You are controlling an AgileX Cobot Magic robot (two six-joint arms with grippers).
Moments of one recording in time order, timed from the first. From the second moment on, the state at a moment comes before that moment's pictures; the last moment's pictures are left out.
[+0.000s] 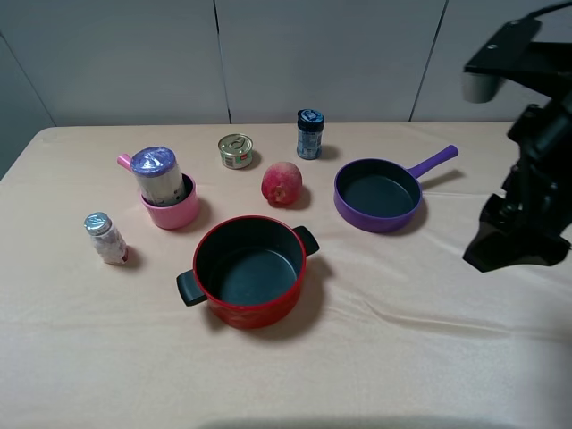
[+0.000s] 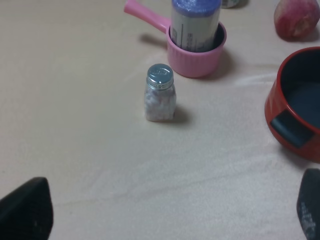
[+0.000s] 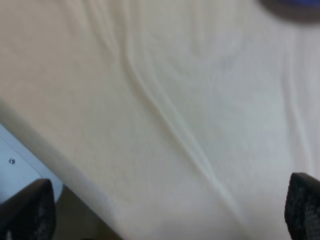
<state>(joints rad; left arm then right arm) -0.07 0.00 -0.50 -0.06 1.05 0.06 0.53 1.16 -0.94 0.01 1.20 -0.31</state>
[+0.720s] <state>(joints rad) -0.07 0.00 -0.50 -0.06 1.05 0.06 0.26 0.54 -0.72 0.02 1.19 -0.10</state>
